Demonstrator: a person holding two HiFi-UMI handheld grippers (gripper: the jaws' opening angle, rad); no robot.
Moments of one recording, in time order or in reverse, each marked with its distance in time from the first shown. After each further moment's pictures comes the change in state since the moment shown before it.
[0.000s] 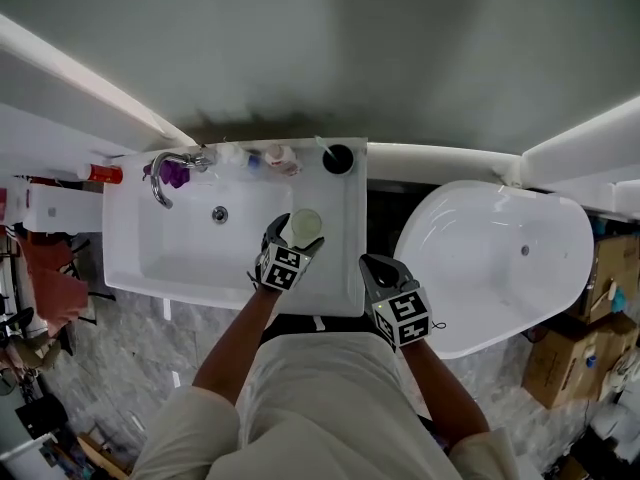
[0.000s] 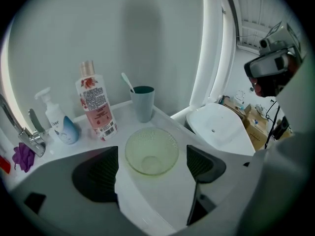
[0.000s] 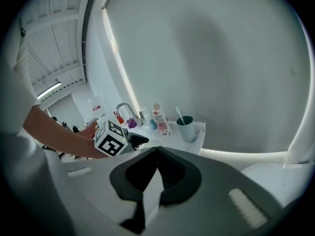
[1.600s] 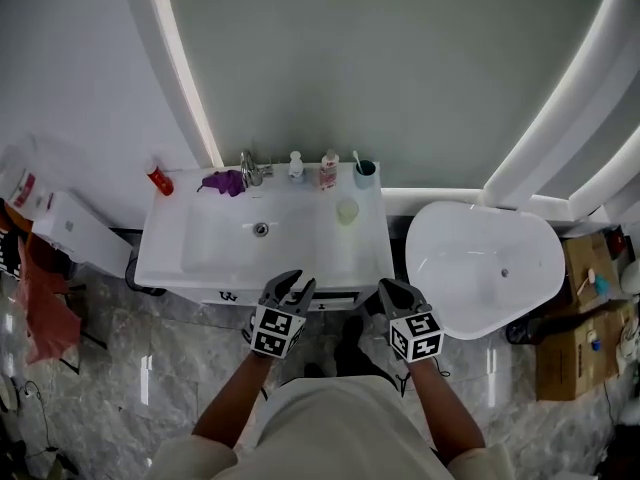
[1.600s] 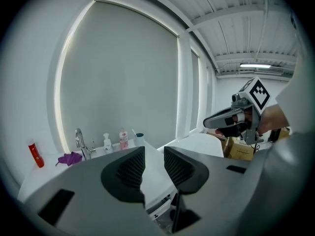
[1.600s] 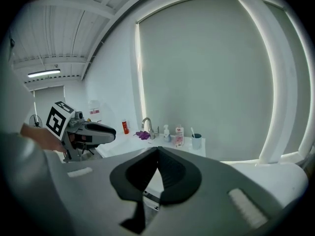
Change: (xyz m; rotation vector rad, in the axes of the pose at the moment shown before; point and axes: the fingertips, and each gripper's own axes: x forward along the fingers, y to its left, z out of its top) left arm -0.409 -0.069 -0.080 0.041 -0.456 -0.003; right arm -0.154 0.271 -0.040 -0.121 -0.245 -0.236
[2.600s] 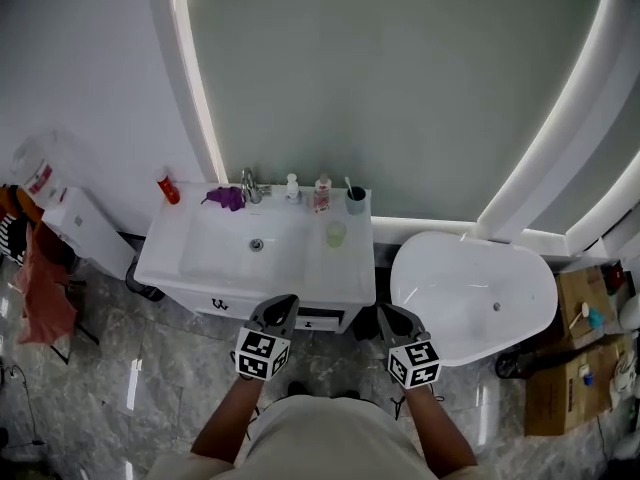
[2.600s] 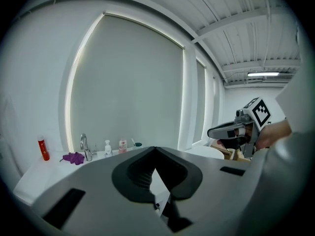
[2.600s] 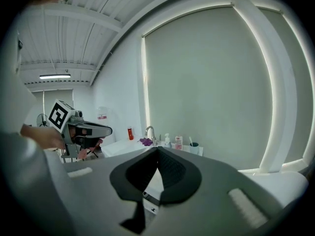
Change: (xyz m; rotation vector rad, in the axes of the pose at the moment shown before) left arm -0.049 -0.062 0.041 -0.090 -0.101 0.078; right arm -0.084 -0.023 0.015 -0.038 -0.099 0.063
